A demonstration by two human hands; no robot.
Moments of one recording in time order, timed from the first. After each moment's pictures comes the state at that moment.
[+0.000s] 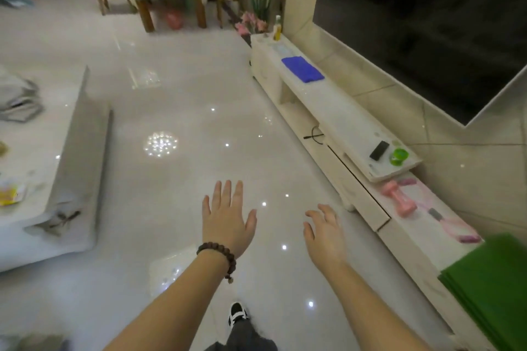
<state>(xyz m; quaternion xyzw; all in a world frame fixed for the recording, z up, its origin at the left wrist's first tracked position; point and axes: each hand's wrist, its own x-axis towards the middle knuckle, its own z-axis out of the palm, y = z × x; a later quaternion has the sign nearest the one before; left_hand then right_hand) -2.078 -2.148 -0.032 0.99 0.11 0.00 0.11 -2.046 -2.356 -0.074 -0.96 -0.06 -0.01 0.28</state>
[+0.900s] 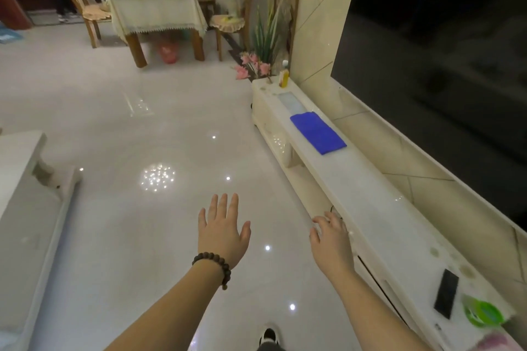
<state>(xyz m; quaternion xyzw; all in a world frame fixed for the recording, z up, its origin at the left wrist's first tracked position) -1.475 -2.006 -0.027 0.98 0.13 -0.02 0.11 -1.429 -2.230 -0.067 -0.96 -0.04 -0.01 0.28</state>
